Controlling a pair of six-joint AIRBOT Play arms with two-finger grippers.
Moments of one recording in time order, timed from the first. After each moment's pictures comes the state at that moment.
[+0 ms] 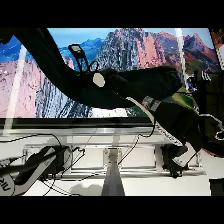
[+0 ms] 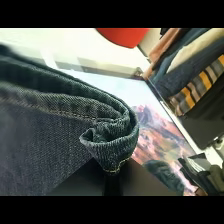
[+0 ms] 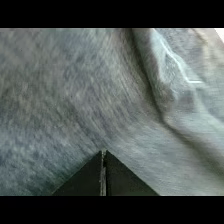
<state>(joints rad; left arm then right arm) 0.40 -0.97 1.31 0.32 -1.16 -0.96 0.84 -1.80 1.73 -1.15 0.68 1.61</state>
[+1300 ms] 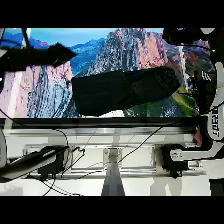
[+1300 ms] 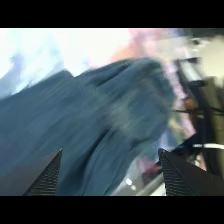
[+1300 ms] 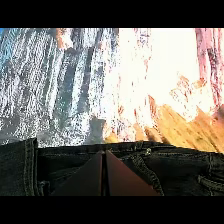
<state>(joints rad) 0.13 -1.23 1.18 0.55 -1.23 -1.12 0.02 -1.52 1.73 -1.37 1.10 1.58</state>
